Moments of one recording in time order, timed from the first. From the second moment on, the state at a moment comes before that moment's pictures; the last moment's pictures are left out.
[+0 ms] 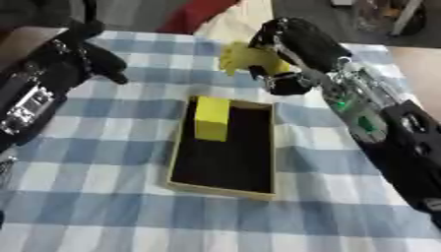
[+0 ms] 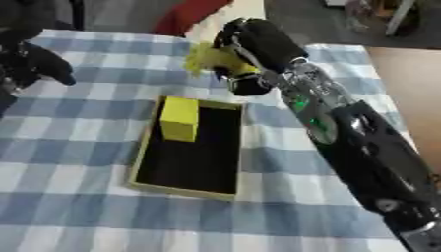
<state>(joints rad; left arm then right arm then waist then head) -0.58 0.35 -0.10 -1.83 0.15 -0.14 -0.49 -0.85 -0.52 0.37 -1.47 0.82 -0.13 0.09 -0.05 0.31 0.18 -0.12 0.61</state>
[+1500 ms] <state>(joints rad) -0.56 0.36 -0.10 -1.80 0.14 -0.13 -0.52 -0.76 -0.47 0.52 -1.57 0.58 -0.10 0.34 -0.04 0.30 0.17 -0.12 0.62</state>
